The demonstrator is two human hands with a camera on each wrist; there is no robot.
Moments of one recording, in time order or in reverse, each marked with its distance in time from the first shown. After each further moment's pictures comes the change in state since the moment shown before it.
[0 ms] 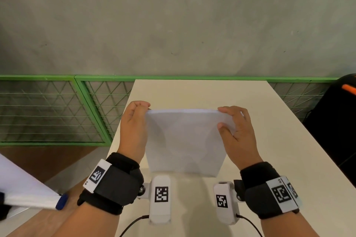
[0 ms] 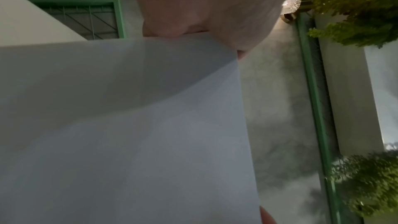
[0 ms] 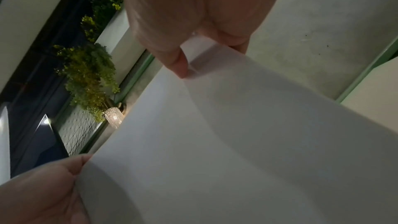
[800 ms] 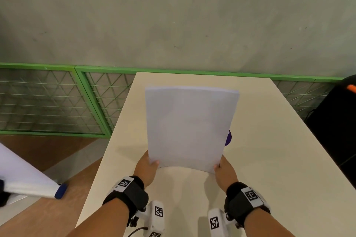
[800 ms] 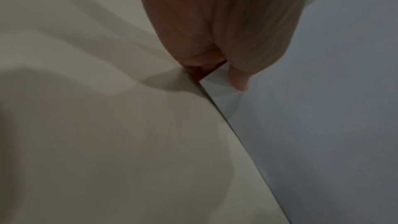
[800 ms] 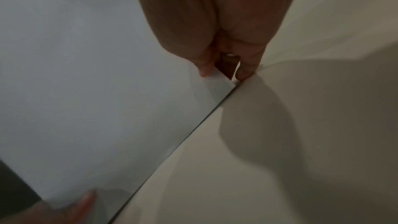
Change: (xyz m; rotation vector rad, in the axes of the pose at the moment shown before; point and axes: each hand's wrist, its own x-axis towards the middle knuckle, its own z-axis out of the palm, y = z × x) left_hand -0.014 -0.168 -0.040 0.529 -0.294 -0.356; right_hand -0.070 0.106 0.052 -0.135 -0.377 0.798
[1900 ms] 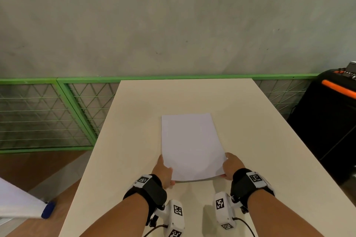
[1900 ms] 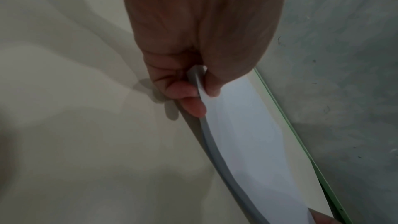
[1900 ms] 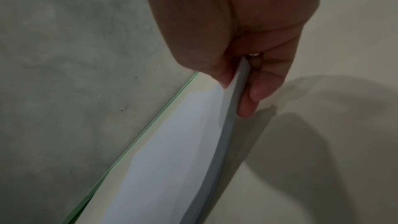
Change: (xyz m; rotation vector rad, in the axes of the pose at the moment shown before) left_hand -0.005 0.042 0.082 -0.045 -0.174 -0.307; right_hand 0.024 0.016 -0.069 0.063 0.002 0.339
